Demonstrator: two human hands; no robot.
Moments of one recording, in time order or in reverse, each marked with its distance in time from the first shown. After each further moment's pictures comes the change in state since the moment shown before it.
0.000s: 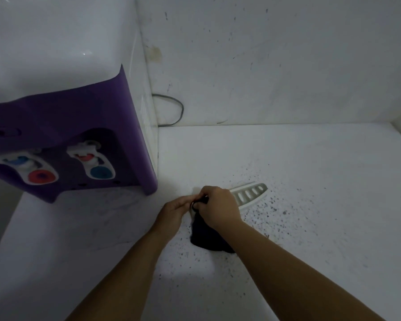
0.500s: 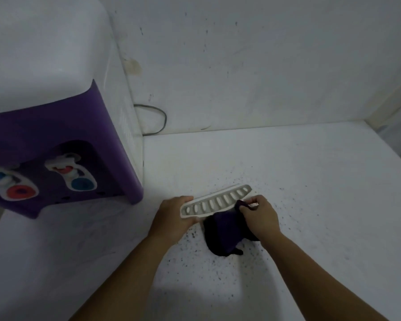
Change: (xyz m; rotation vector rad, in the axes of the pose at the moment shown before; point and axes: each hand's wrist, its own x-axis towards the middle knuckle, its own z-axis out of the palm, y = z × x) left_hand 0.001 0.027 0.031 0.603 0.053 0.156; right_hand -0.029 0.097 -0.051 0.439 0.237 0.449
